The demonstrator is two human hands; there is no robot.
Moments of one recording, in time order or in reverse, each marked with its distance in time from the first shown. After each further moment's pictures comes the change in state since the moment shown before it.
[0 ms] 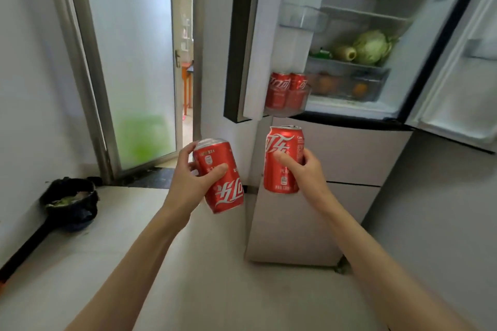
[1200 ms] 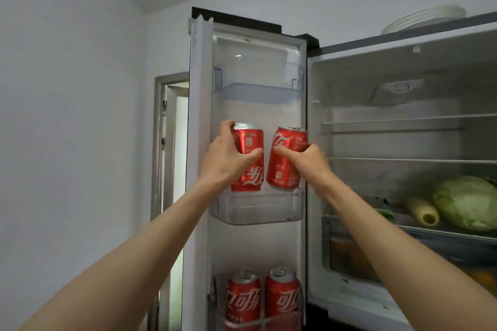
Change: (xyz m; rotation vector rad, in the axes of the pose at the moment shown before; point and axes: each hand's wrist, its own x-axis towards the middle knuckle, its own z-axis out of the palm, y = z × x) left_hand 0.320 0.260 0.295 0.764 0.504 0.670; right_hand 0.458 -0.207 -0.152 -0.002 -0.170 -0.439
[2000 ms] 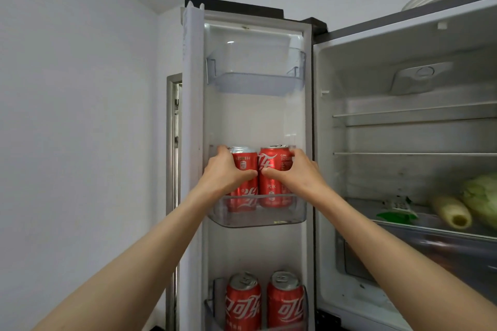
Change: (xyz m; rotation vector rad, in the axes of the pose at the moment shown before) left_hand 0.009 -0.031 0.028 0.206 -0.140 -0.222; right_hand 0.008 0.036 0.012 -0.198 -0.199 -0.141
